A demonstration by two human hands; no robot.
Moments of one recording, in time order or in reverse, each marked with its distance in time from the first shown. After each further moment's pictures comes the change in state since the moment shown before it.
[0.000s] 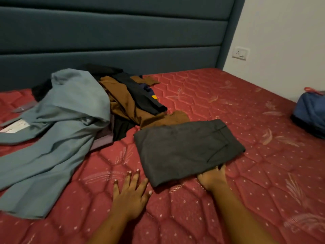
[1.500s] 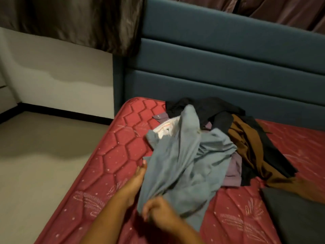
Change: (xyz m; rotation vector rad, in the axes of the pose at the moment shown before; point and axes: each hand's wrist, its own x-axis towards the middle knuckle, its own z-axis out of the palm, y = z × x) left_hand -0.109 -0.375 -0.103 -1.683 0.268 -0.495; right_hand -0.133 -0.543 0.053 -0.097 -0.134 -0.719
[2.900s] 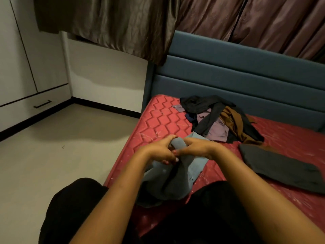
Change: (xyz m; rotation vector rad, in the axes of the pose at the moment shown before) left_hand -0.416 -0.048 -0.013 0.486 -0.262 0.362; right_hand -0.368 -0.064 -0.062 0.463 -0.404 -0.275
